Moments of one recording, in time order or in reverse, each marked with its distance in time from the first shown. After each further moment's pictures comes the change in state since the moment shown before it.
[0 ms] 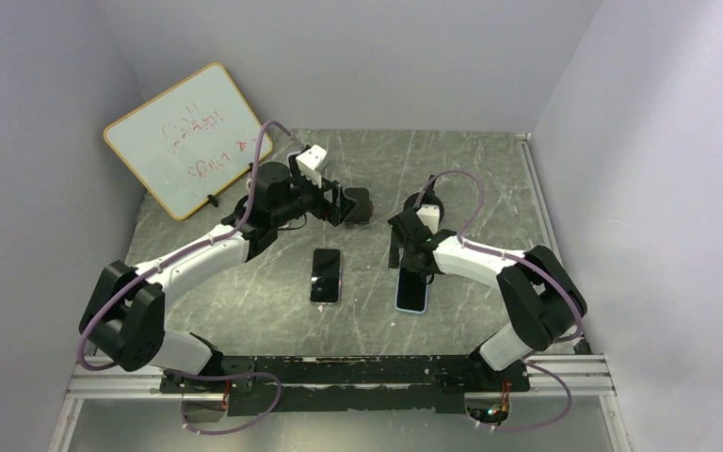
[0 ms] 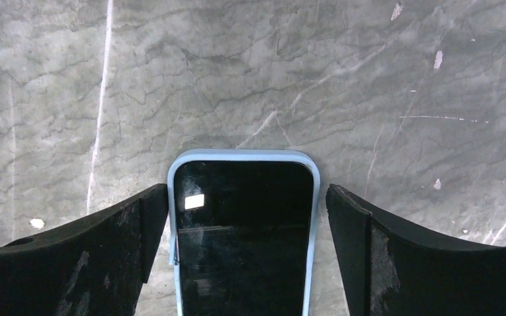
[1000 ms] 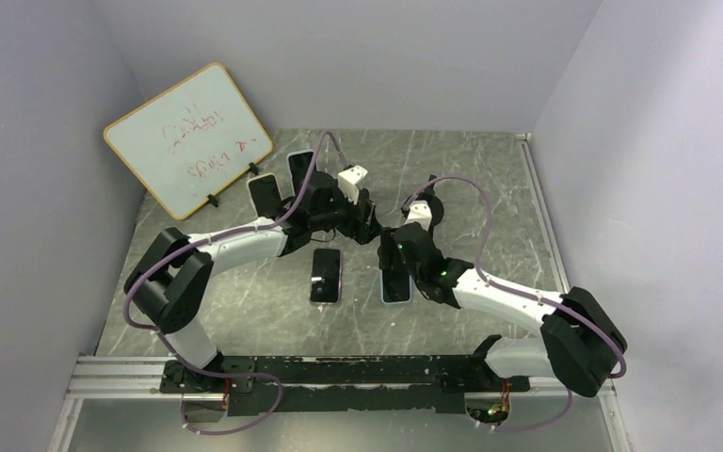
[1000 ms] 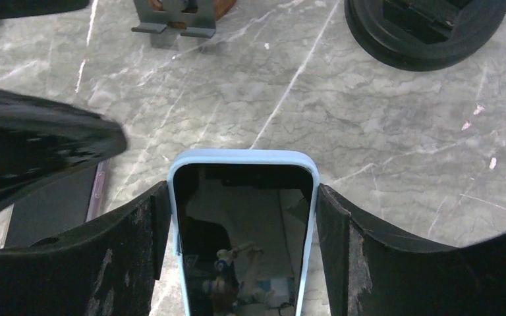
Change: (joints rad) left arm -0.126 0.252 0.100 -0.055 0.019 -0.056; right arm 0.148 -0.287 -0.196 0.388 0.008 -0.180
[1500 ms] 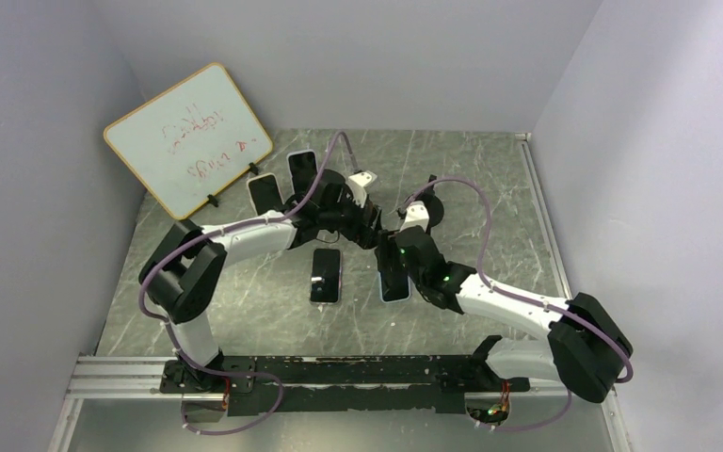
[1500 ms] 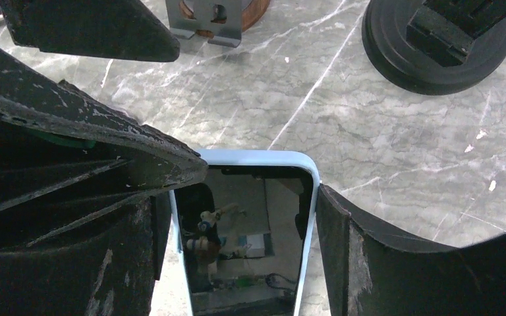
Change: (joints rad) left arm -0.006 0.096 0.093 -0.136 0.087 0.007; right arm 0.031 -0.050 -0.032 0.064 -0.013 -0.078
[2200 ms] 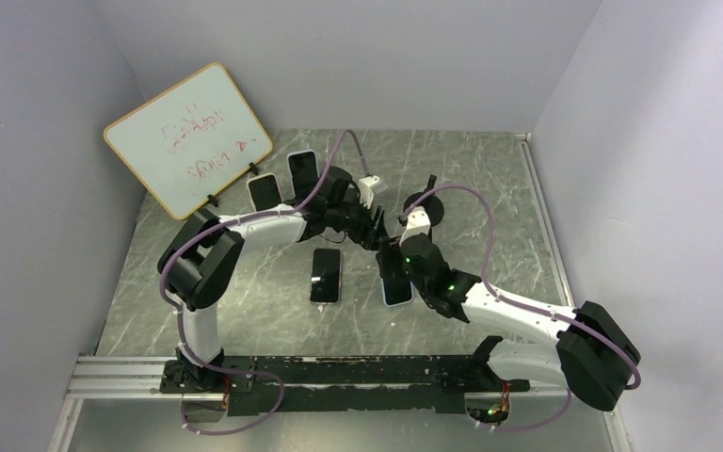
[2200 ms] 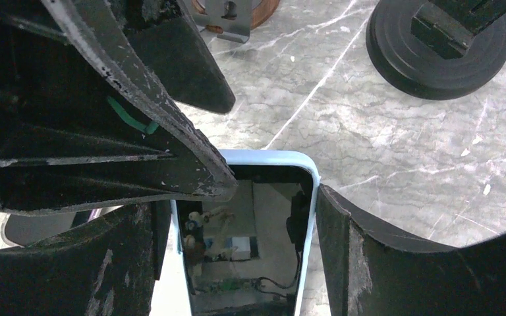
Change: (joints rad) left arm 0.011 0.116 0.082 -0.026 0.253 -0.058; right arm 0.020 -0.065 -0.068 0.047 0.002 -0.053
